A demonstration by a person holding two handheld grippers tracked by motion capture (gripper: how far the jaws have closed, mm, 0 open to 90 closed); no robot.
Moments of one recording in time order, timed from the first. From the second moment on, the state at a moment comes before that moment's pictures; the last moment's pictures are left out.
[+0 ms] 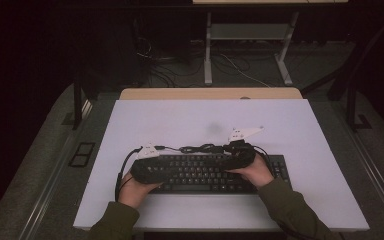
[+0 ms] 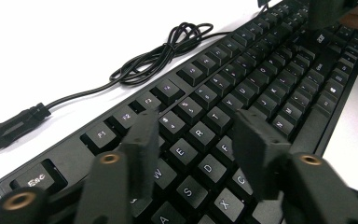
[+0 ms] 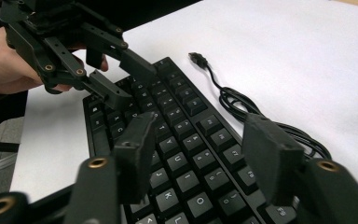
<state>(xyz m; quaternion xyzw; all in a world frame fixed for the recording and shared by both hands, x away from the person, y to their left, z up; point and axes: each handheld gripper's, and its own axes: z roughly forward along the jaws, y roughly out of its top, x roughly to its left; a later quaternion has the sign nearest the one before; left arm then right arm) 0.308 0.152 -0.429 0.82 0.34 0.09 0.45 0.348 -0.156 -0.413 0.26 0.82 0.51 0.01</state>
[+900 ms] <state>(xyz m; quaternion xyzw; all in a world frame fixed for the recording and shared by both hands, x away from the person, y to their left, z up) 0.308 0.152 -0.430 0.82 0.35 0.10 0.45 0.337 -0.144 -0.418 0.23 0.84 0.48 0.00</state>
